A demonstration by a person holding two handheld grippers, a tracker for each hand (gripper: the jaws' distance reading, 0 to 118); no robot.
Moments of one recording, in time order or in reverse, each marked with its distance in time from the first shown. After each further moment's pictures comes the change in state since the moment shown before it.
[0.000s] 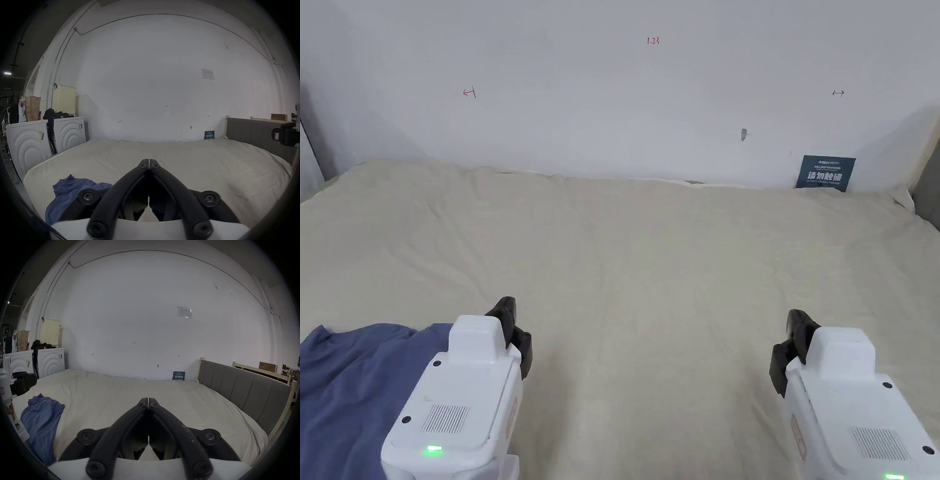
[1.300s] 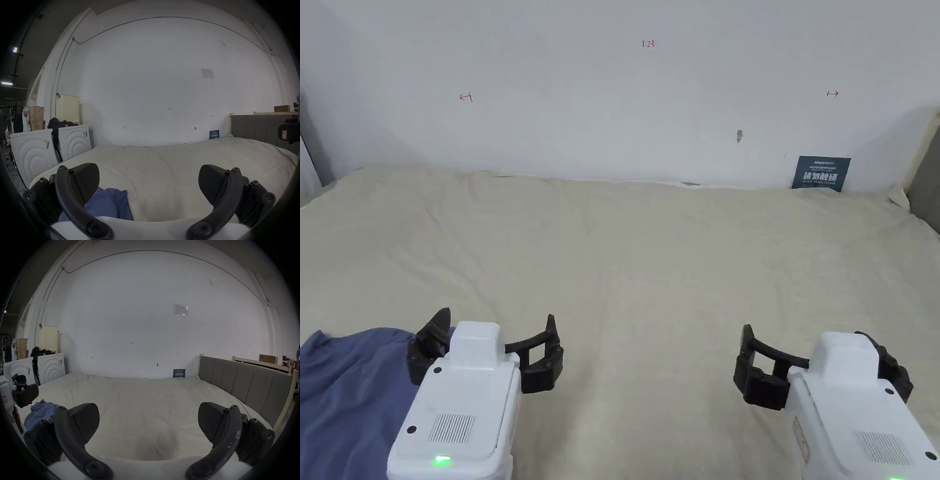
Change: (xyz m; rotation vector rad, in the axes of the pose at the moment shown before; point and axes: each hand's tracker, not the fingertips) left arm 0.006 -0.006 0.002 0.048 0.046 -0.067; right arm 0.011 -0.007 0.003 -0.002 0.000 -0.065
